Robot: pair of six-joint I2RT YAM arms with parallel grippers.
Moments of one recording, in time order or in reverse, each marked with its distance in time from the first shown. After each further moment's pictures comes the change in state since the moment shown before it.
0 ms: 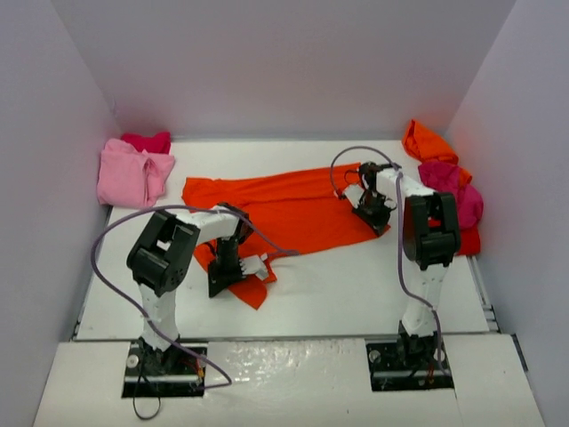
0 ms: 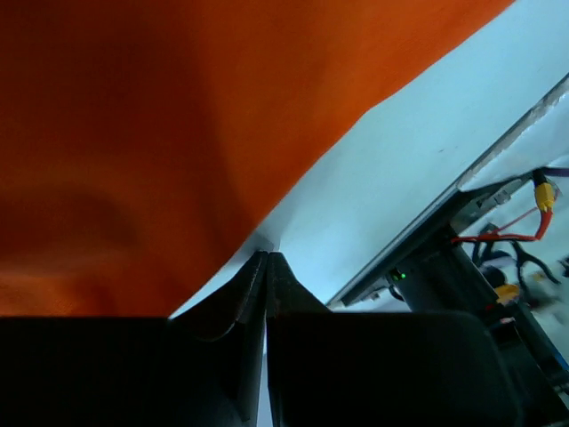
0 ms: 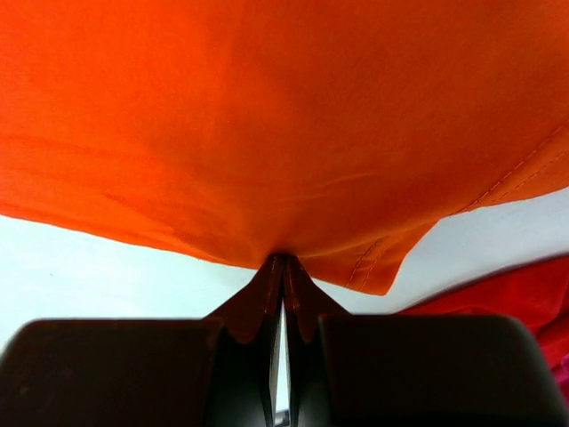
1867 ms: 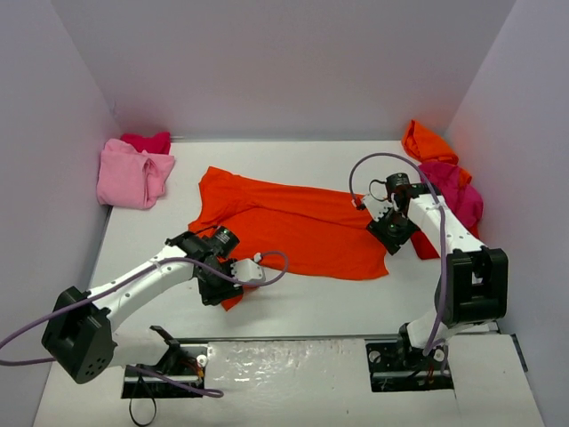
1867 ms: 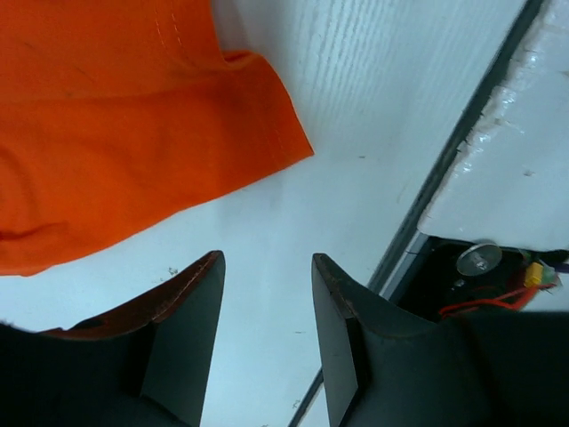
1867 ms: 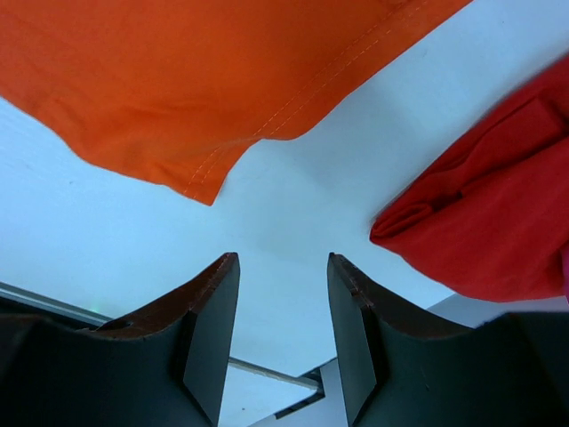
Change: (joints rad) left arm -0.134 -0.694 -0.319 0.207 -0.004 -0.162; right arm -0.050 -0.551 -0.363 -0.028 -0.074 -0.053
